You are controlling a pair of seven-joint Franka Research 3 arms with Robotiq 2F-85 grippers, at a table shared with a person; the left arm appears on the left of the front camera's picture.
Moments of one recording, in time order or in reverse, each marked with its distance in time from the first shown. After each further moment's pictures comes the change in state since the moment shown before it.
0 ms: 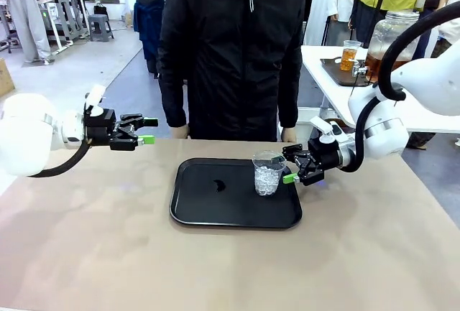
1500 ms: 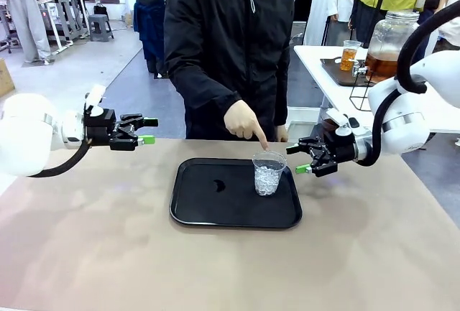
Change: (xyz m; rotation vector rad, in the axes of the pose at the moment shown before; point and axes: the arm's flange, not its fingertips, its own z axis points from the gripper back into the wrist) left arm 0.000 0.000 0.000 0.000 0.000 0.000; right arm 0.009 0.003 0.046 -0.118 0.019 0.007
